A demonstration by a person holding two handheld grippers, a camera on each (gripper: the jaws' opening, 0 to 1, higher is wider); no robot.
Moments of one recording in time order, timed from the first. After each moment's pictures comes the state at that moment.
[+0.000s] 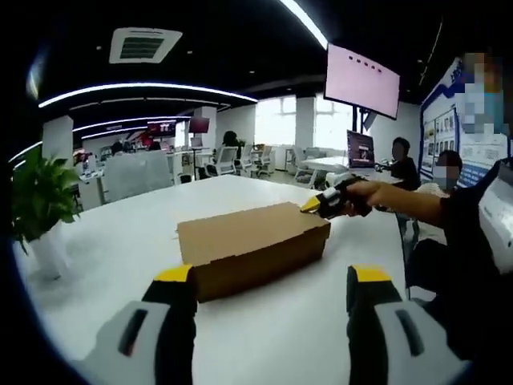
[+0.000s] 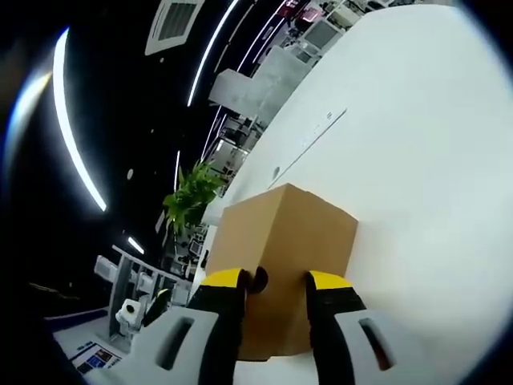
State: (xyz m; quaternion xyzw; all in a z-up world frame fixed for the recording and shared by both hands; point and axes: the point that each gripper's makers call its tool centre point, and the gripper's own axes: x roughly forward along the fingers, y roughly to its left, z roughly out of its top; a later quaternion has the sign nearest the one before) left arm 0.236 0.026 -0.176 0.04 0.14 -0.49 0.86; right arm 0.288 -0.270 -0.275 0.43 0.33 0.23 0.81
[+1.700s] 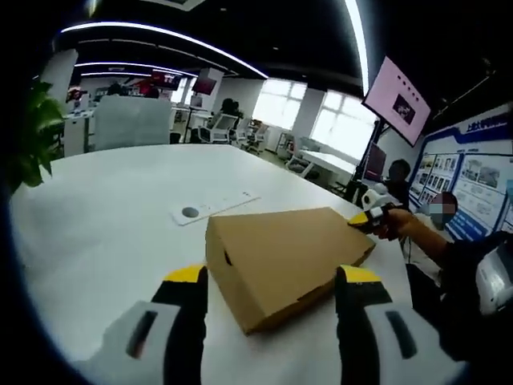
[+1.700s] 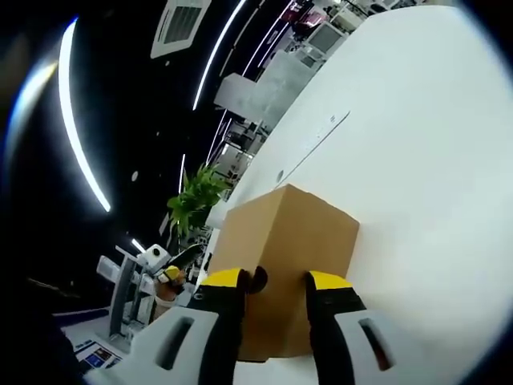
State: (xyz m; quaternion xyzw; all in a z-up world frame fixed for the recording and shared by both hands) left arm 0.374 0.008 -0.207 -0.03 0.26 -0.52 0.82; right arm 0.290 -0.273 -0.274 0.43 0.32 0.23 0.81
